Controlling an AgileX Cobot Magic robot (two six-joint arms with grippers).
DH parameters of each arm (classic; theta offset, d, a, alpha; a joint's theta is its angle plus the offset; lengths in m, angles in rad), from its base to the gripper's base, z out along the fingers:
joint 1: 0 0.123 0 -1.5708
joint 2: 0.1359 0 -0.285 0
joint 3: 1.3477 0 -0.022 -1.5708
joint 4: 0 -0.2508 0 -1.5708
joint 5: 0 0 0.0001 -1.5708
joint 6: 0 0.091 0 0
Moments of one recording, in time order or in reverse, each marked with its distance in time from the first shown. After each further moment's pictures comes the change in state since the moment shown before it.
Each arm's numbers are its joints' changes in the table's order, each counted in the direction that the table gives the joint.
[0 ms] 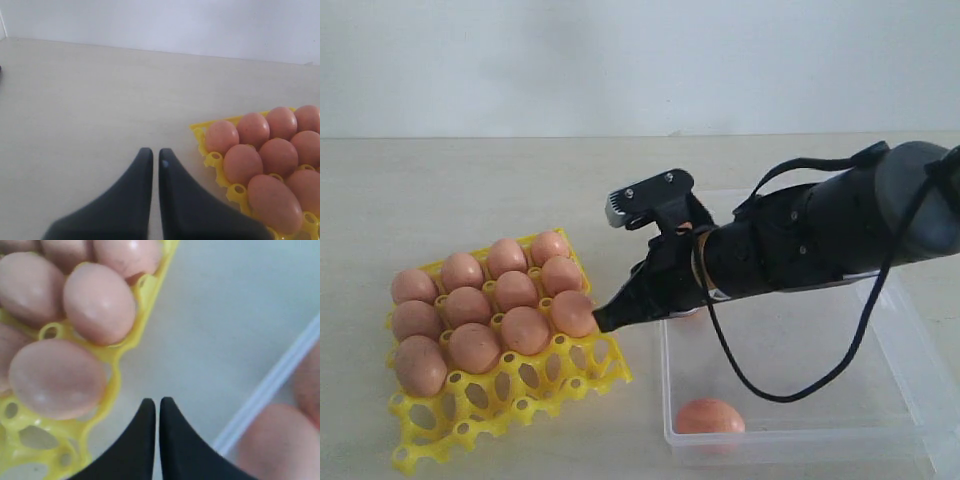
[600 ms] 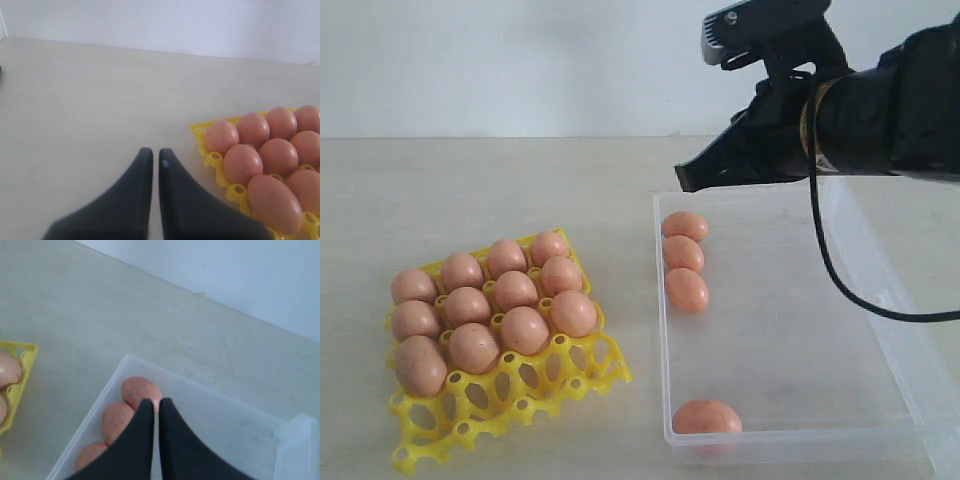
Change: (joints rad) left arm 0.000 0.000 0.000 0.000 0.000 0.000; right arm -0.033 -0.407 0.000 -0.106 -0.435 -0.173
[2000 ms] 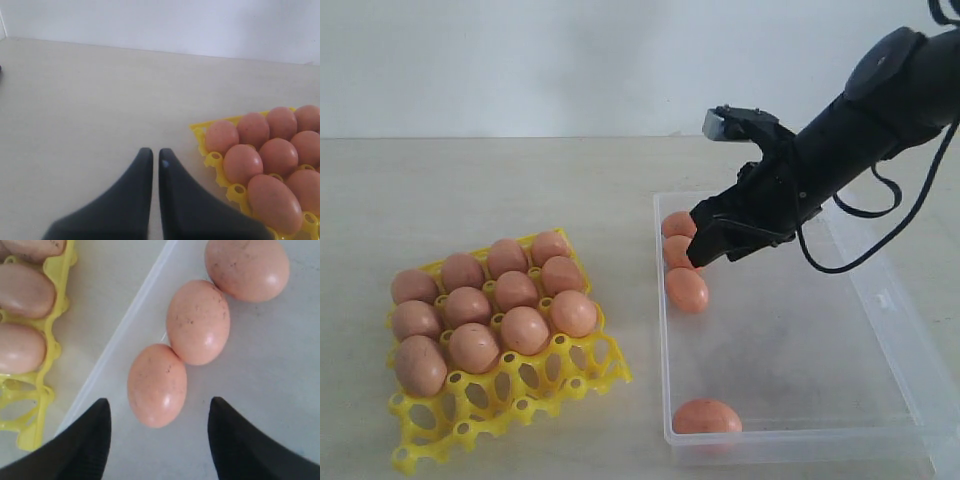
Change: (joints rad) left arm 0.000 0.000 0.000 0.000 0.000 0.000; right arm -0.338 0.457 -0.321 -1.825 -0.535 -1.786
